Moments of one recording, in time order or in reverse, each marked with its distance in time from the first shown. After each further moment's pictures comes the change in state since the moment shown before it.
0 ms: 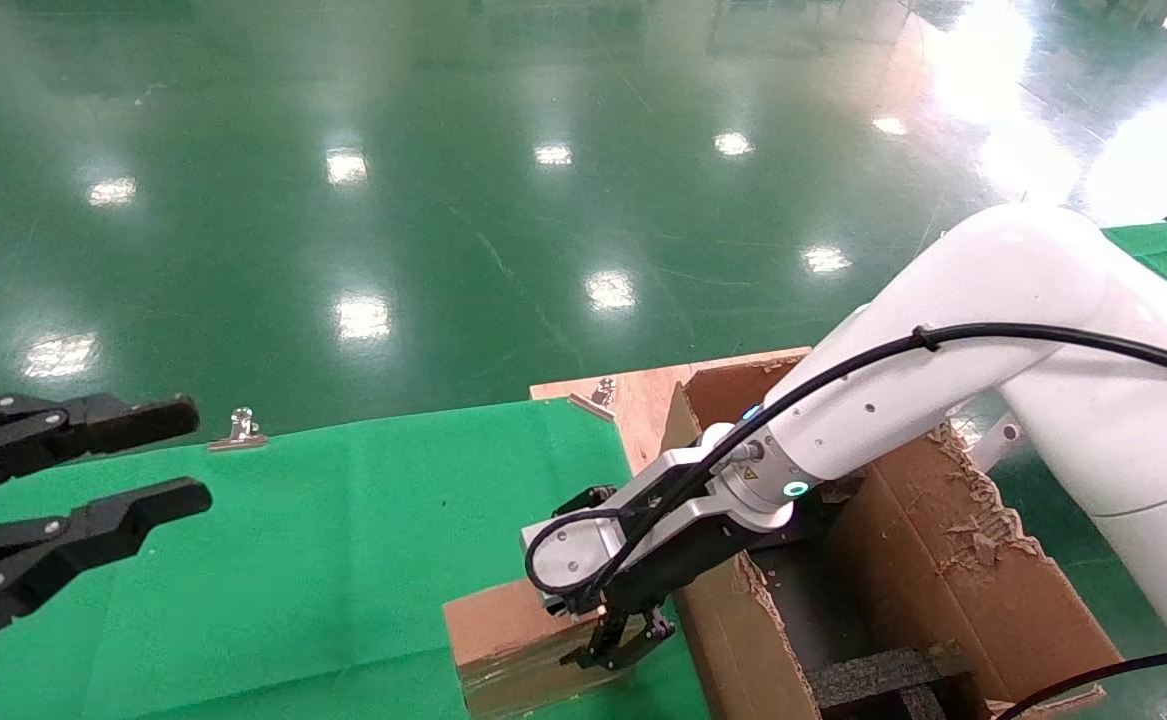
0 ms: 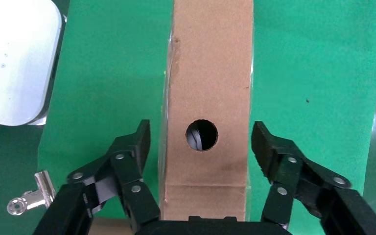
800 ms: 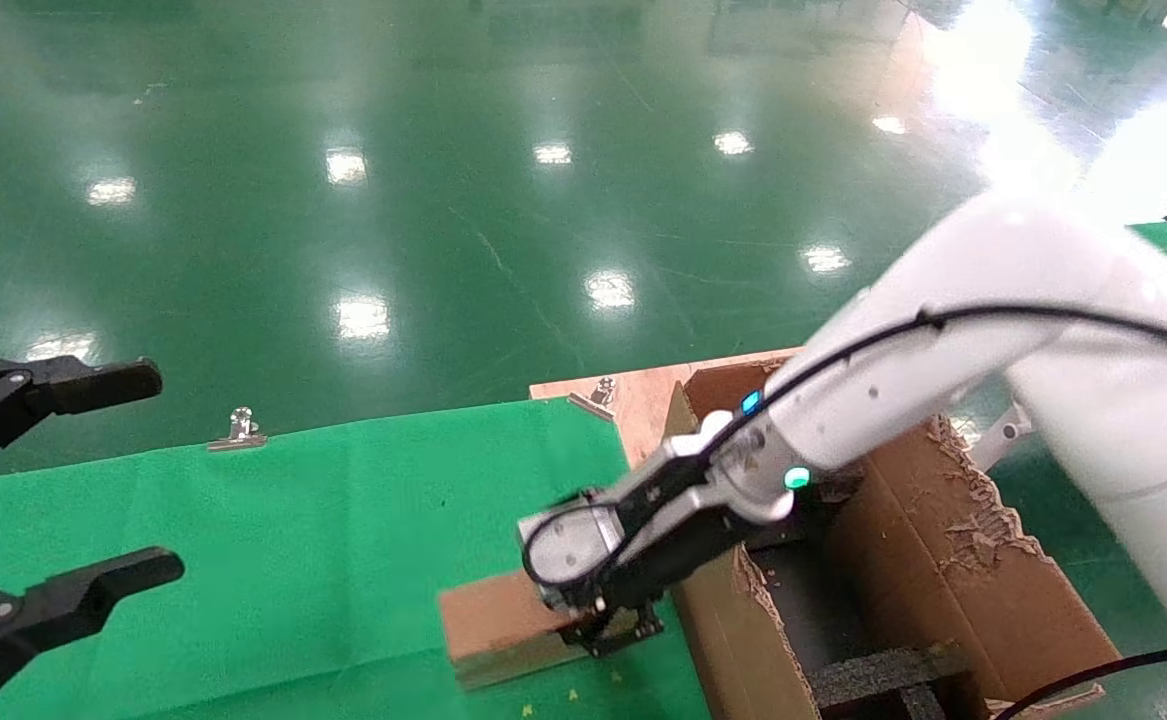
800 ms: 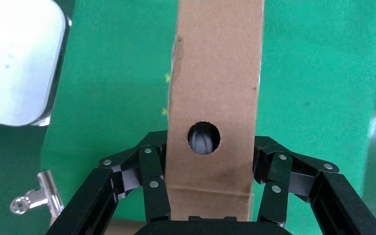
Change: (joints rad) left arm 0.000 0.000 0.000 0.000 0.000 0.000 0.000; right arm 0.087 -0.008 -0.007 -0.054 0.060 -0.016 -0.035
